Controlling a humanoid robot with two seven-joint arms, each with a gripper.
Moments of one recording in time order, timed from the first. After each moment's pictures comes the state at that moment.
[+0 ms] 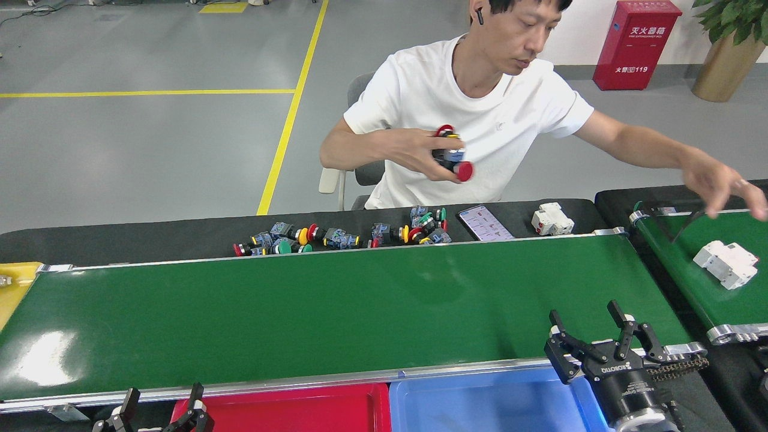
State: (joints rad) left arm 0.34 -0.04 0.28 -1.77 -1.51 -0.23 0.07; right arm 0.06 -0.13 -0.07 -1.63 1.36 -0.15 -0.03
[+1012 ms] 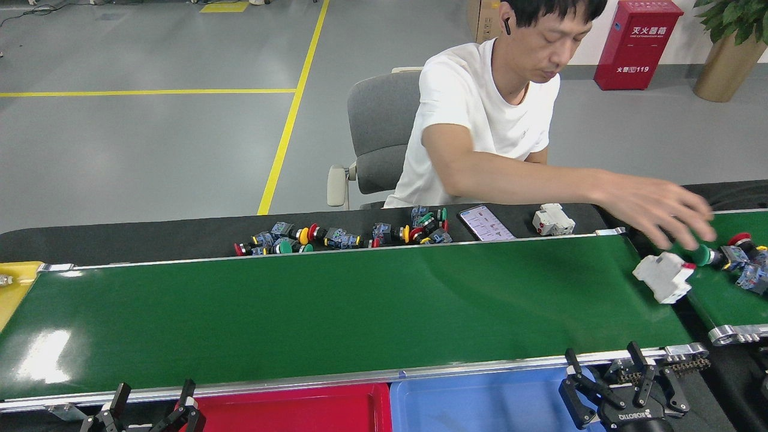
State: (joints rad) left arm 0.33 -0.03 0.30 -1.77 -1.51 -0.24 0.08; right arm 0.25 -0.12 -0.08 -1.76 1.36 -0.10 -0.03
